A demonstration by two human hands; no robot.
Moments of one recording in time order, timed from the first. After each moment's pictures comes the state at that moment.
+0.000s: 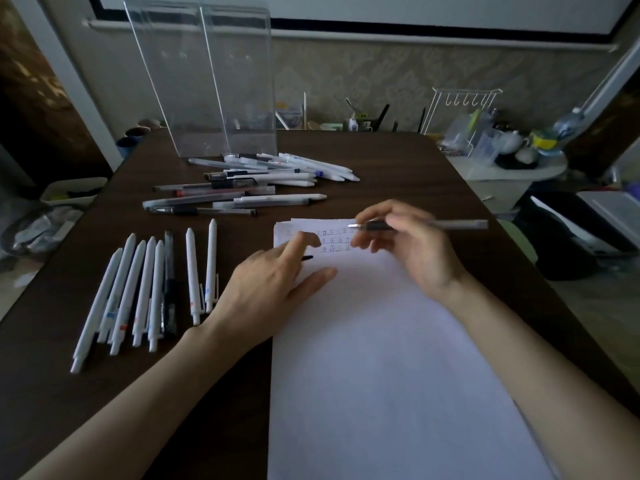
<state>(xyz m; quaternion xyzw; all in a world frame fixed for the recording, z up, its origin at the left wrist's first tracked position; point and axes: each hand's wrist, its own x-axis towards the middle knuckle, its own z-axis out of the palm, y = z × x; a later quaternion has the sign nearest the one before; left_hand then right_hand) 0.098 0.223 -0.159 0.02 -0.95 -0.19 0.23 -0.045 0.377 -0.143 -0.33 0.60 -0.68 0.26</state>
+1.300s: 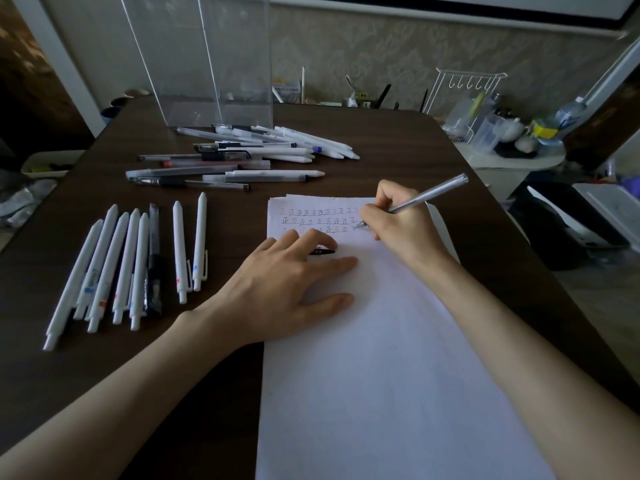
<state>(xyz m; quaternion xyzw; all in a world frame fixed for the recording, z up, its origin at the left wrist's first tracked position) 0.098 0.229 -0.169 -0.06 -0.99 -0.14 0.09 -0.049 0.358 -0.156 -0.29 0.81 -0.51 0.06</state>
